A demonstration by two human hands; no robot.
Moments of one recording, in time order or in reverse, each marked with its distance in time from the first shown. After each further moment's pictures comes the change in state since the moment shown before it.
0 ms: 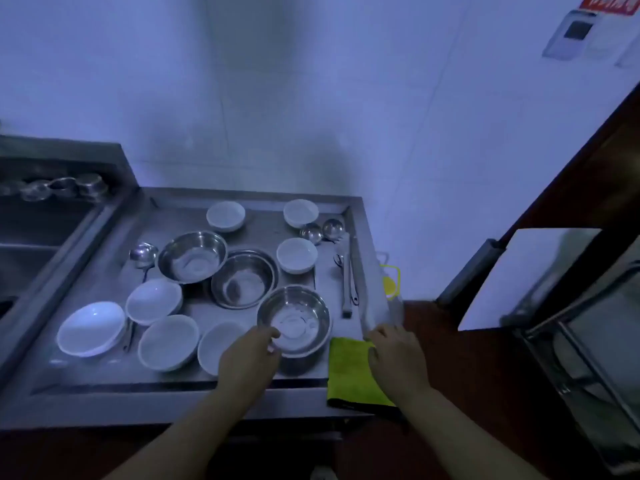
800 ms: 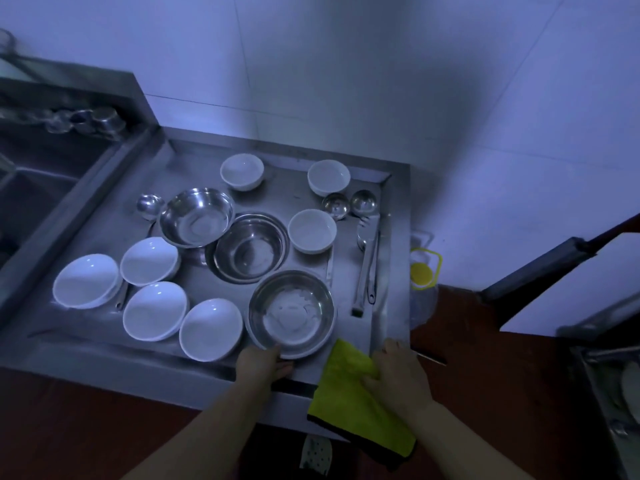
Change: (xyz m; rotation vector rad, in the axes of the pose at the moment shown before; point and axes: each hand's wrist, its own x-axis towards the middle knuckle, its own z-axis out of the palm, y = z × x) left_hand 0.064 0.026 0.101 -1.164 0.116 -1.074; right_hand 0.060 0.077 0.106 0.104 -0.497 -0.120
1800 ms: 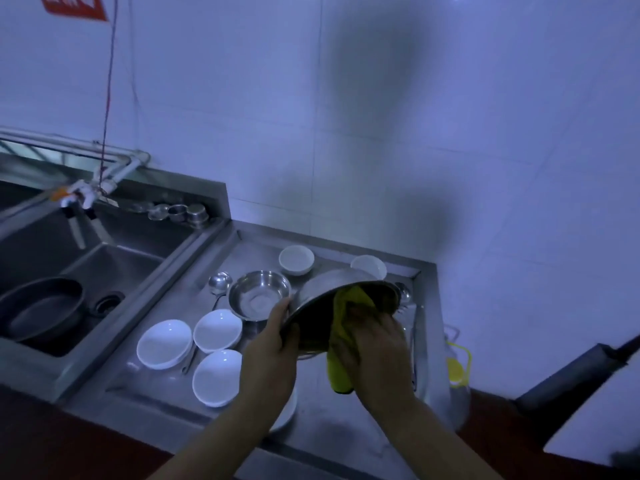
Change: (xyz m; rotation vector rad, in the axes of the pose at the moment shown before) left_hand -0.121 0.127 -0.101 0.298 0.011 1.077; right_hand -0.007 -0.183 -0.166 0.197 0.912 -0.411
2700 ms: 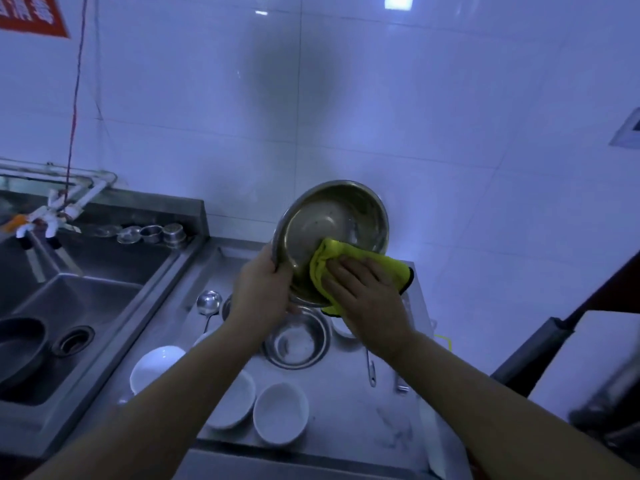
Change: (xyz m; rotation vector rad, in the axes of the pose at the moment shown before) left_hand 0.076 0.064 -0.079 -0.166 -0.149 0.131; right_hand 0.071 -0.017 0.011 -0.428 0.135 -0.459
